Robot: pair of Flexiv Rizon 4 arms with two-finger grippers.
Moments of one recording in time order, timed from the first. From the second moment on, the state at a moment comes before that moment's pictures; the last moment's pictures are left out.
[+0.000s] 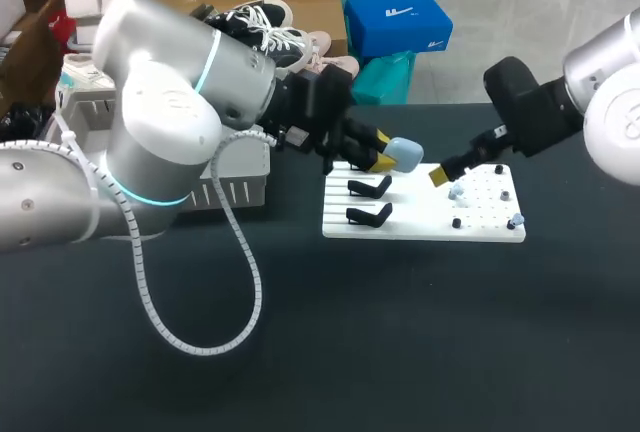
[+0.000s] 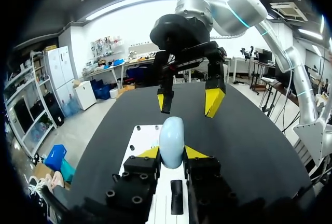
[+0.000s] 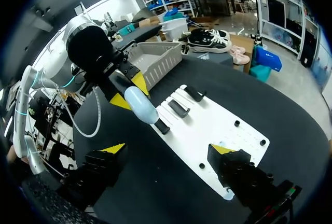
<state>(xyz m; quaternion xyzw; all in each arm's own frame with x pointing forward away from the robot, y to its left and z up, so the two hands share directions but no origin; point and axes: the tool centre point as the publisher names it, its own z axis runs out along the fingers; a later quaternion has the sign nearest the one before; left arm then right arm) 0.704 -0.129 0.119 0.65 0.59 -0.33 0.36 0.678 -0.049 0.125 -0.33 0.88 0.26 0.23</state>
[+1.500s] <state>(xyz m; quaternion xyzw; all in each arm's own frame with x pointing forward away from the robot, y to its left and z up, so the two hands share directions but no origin) 0.713 -0.130 0.137 0.59 0.58 -0.35 0.43 0.689 -0.088 0.129 -0.31 0.89 0.23 0.24</state>
